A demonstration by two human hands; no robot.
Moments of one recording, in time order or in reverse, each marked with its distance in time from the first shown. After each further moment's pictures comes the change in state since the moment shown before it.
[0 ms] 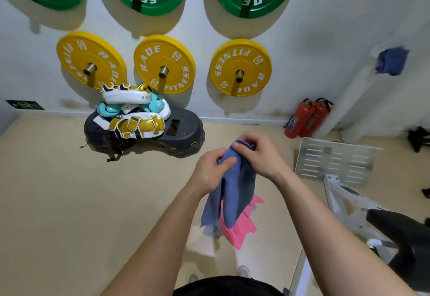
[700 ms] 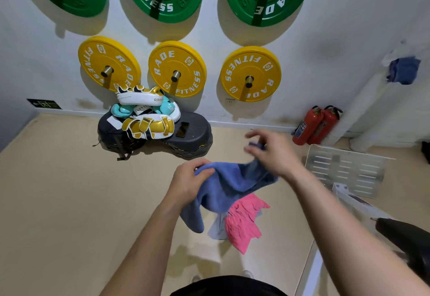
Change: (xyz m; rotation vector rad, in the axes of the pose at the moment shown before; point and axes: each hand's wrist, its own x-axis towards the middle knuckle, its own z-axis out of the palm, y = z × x) left_hand -0.062 -0.015 -0.054 0.161 0.174 -0.060; right_hand -0.013 -0.020 -0.008 -0.307 -0.004 -0.006
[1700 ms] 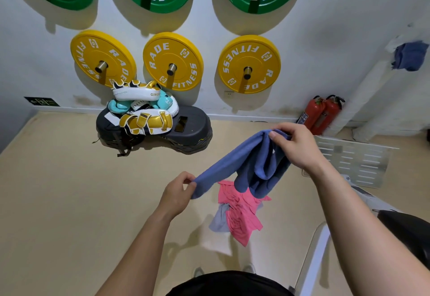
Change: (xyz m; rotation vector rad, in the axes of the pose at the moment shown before) left_hand 0.000 -0.064 0.019 0.167 0.014 -0.239; right_hand 0.006 0.048 -0.040 0.188 0.115 -0.035
